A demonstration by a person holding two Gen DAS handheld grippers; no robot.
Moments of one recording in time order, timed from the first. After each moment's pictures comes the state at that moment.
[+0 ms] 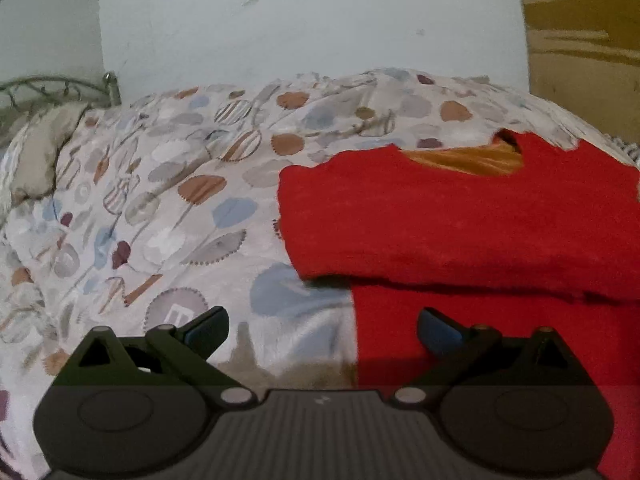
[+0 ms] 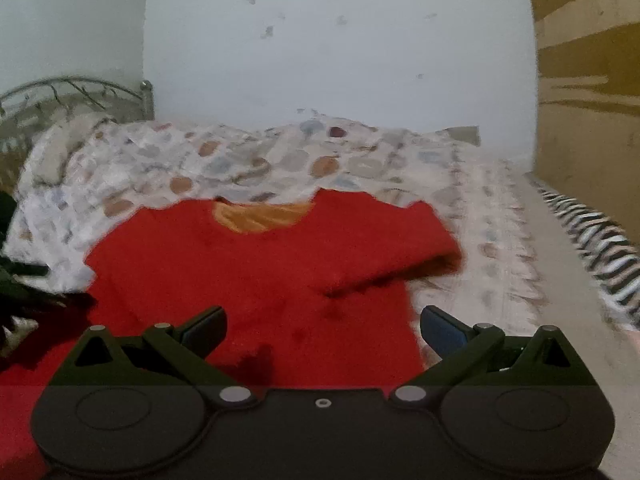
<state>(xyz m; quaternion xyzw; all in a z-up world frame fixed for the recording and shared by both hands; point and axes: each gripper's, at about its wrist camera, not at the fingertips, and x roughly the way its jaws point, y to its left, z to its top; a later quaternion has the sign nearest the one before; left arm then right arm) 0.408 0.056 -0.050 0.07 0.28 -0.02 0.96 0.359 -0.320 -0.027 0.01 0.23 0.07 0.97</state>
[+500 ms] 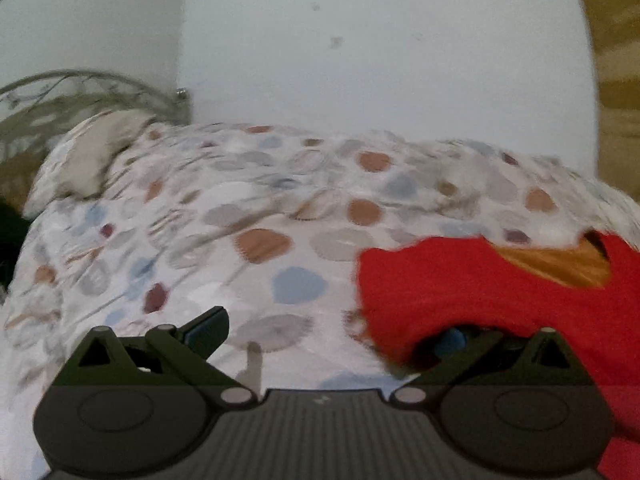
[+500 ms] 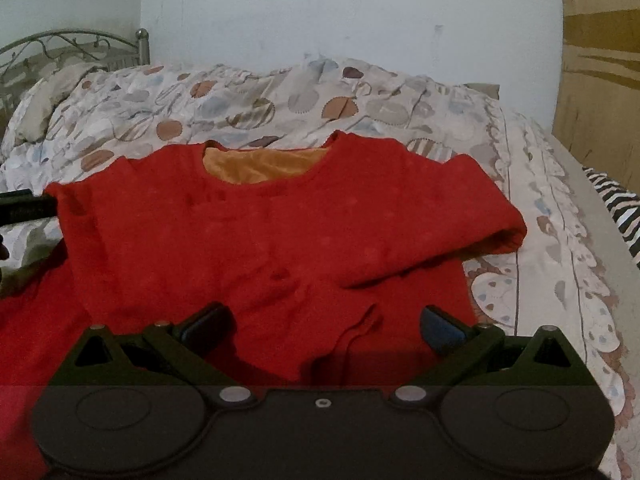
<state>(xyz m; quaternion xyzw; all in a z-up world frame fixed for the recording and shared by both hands) 0.455 0.087 -0.045 -0.01 0.19 0.08 0.98 0.432 -0.292 -0.064 -0.02 0.30 0.07 0.95</state>
